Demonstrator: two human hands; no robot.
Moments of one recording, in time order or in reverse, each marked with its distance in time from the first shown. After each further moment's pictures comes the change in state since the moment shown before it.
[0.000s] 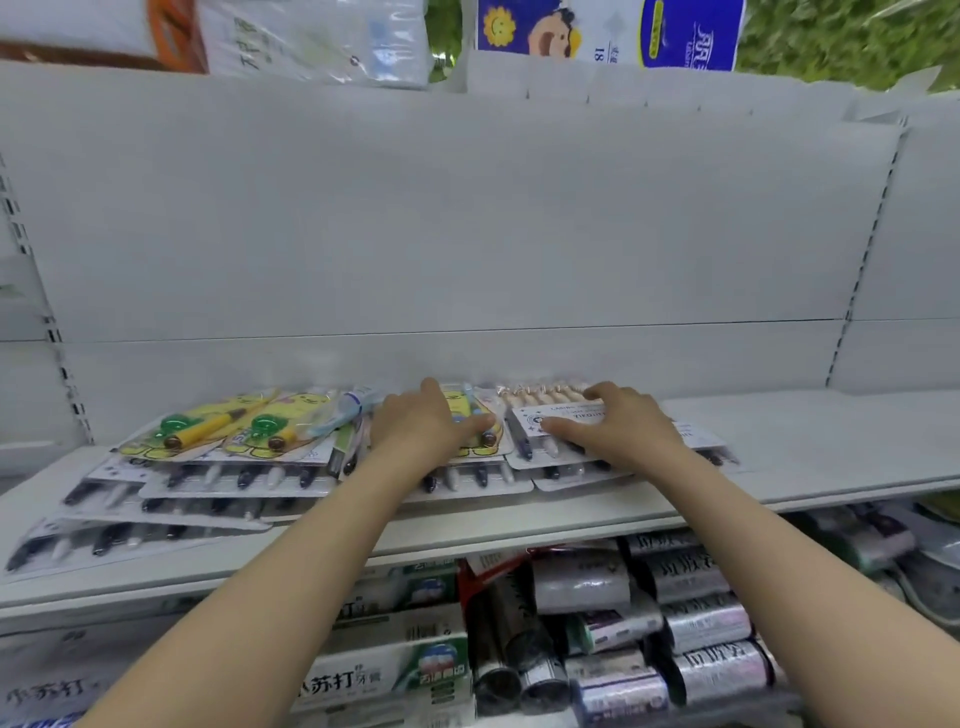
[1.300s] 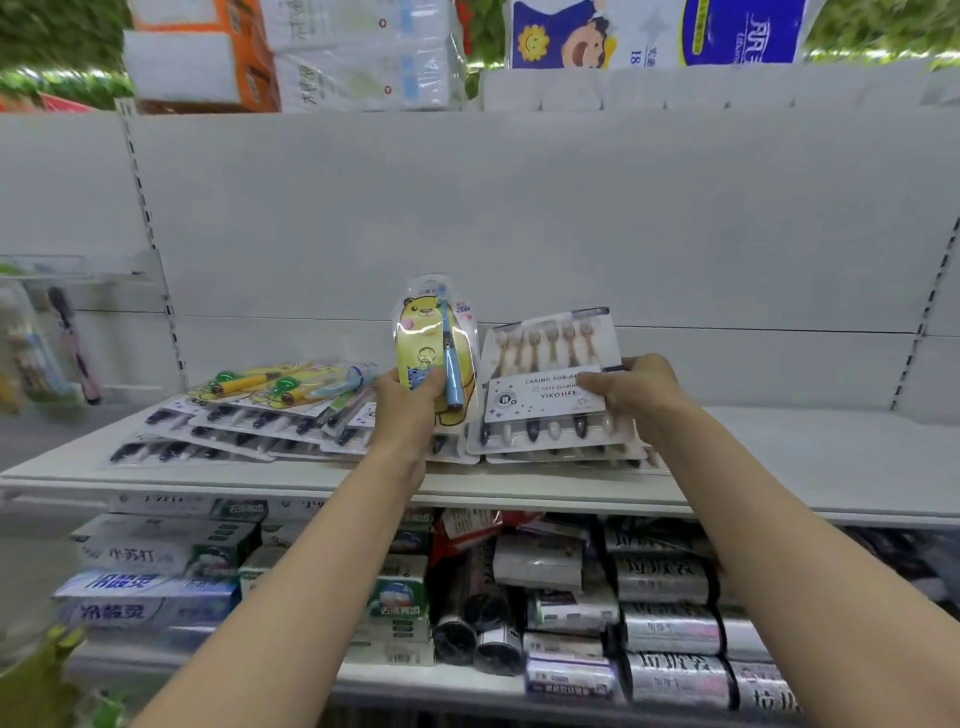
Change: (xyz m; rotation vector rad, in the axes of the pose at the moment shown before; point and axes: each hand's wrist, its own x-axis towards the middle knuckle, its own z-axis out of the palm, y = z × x) left_hand -0.066 0.066 0.014 -1.386 0.415 -0.278; right_hand 0.024 0.049 -0.049 0.879 -0.118 0.135
